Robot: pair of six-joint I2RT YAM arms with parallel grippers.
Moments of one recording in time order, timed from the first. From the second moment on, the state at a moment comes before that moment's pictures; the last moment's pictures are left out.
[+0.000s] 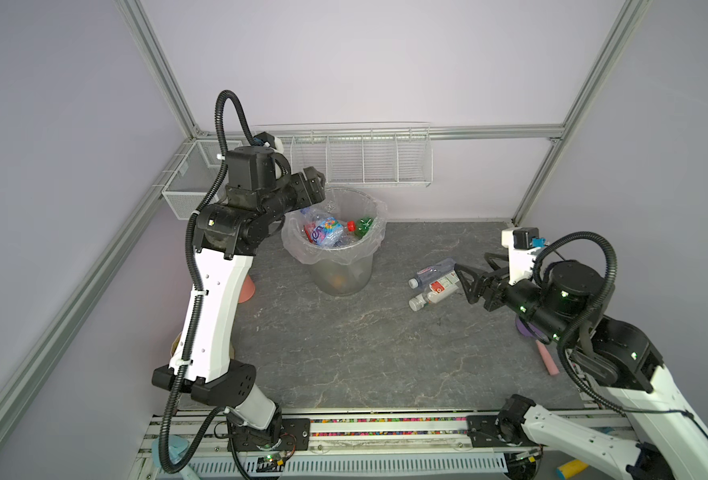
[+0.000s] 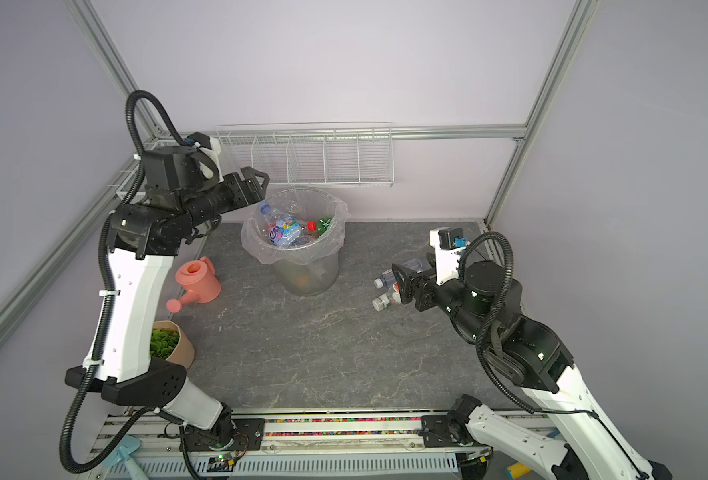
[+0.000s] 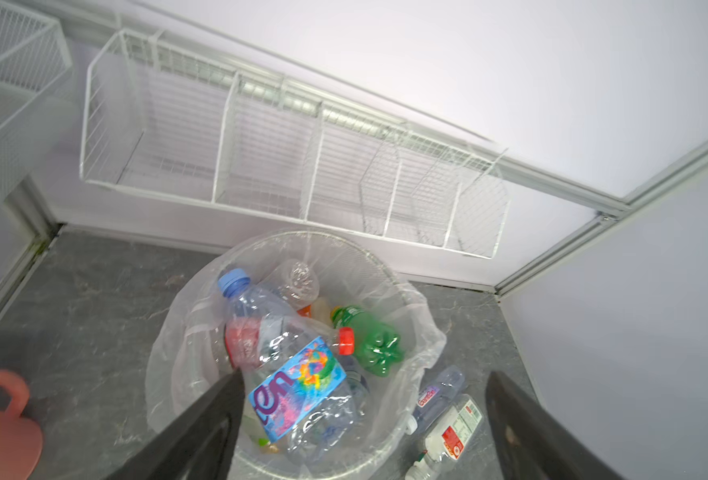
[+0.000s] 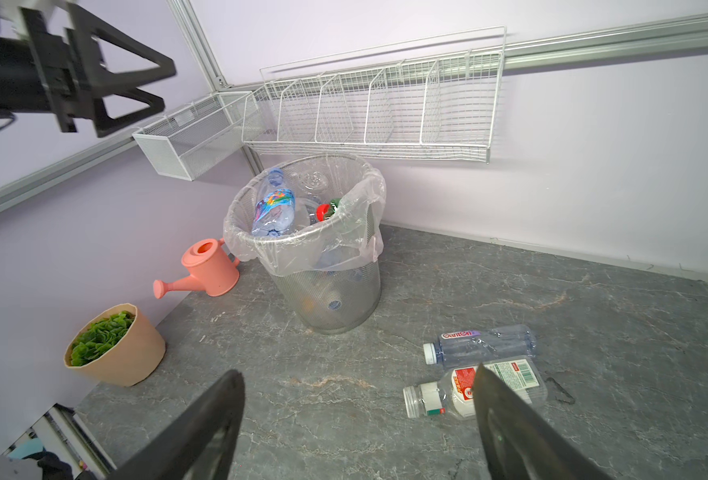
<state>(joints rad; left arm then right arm) -0.39 1.59 2.27 -1.00 0.00 -0.42 0.74 0.84 1.34 -0.72 0.20 0.25</state>
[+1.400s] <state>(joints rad) -0.94 2.37 2.14 -0.95 0.07 -0.24 0.06 0.77 1.10 -0.92 -0.07 0.40</state>
